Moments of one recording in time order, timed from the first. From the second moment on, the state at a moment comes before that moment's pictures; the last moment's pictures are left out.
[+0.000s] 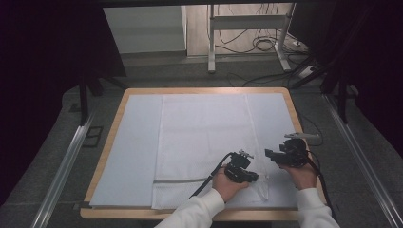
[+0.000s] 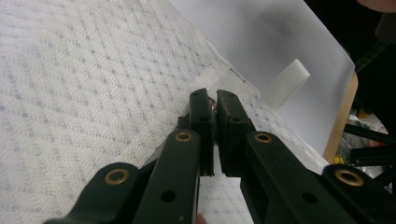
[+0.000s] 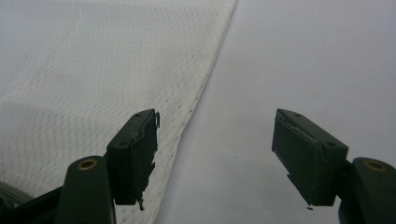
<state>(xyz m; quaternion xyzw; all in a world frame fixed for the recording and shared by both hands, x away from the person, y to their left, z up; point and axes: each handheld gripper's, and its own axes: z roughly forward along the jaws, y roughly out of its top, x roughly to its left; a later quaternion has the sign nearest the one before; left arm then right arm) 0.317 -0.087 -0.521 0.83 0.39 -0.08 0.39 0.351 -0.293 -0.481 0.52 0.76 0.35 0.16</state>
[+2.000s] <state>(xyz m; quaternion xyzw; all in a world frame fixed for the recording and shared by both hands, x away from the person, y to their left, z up) 0.305 -0.029 -0.484 0.82 0.37 -0.06 0.43 0.342 -0.269 -0.469 0.52 0.75 0.40 0.01</state>
